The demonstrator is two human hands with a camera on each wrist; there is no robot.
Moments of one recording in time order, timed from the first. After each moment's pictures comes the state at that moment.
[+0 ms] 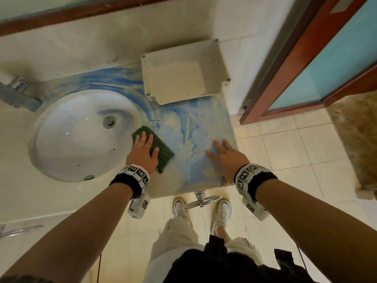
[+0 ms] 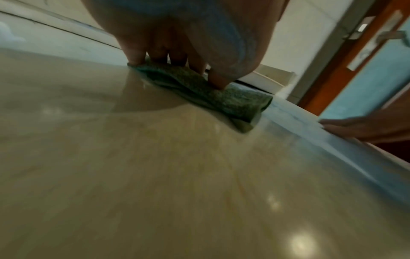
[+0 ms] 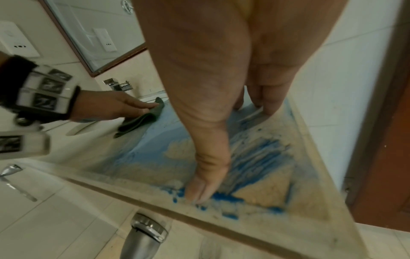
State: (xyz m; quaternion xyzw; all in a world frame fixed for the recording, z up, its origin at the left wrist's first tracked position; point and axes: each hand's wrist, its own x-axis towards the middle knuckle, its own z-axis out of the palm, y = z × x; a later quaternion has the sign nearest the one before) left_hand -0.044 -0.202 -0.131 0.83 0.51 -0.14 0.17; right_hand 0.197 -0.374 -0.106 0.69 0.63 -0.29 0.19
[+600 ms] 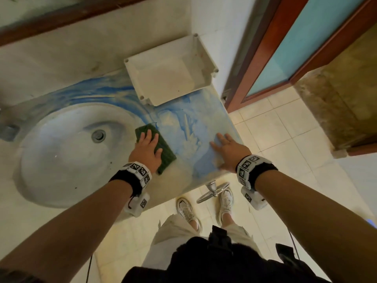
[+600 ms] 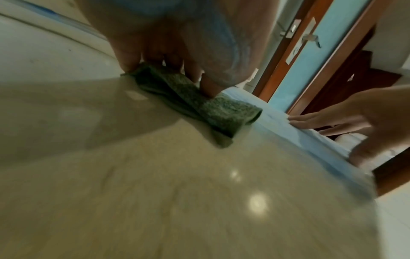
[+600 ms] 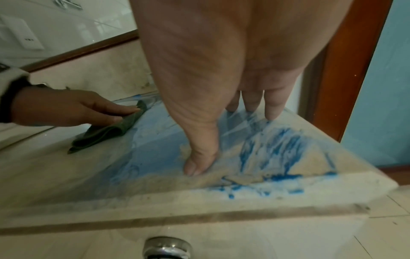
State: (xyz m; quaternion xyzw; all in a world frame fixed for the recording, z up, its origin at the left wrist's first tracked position) left_hand -0.049 -0.163 -0.130 0.90 0.35 -0.21 0.16; right_hand 0.158 -0.379 -0.102 0.80 0.50 -0.31 0.14
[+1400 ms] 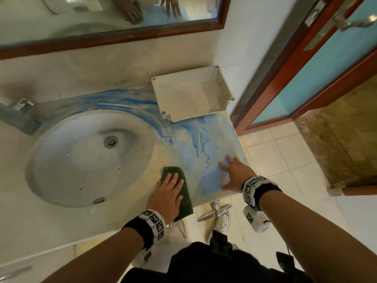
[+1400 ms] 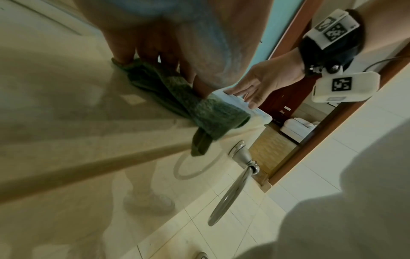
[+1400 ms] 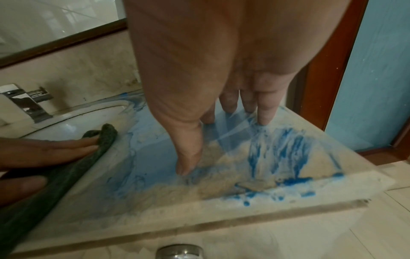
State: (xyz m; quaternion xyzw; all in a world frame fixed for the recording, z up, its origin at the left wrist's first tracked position) left_hand -0.103 -0.255 -0.120 0.92 0.28 -0.20 0.19; right_hand 0.151 -0.366 -0.092 0.80 0.48 -0.33 0.16
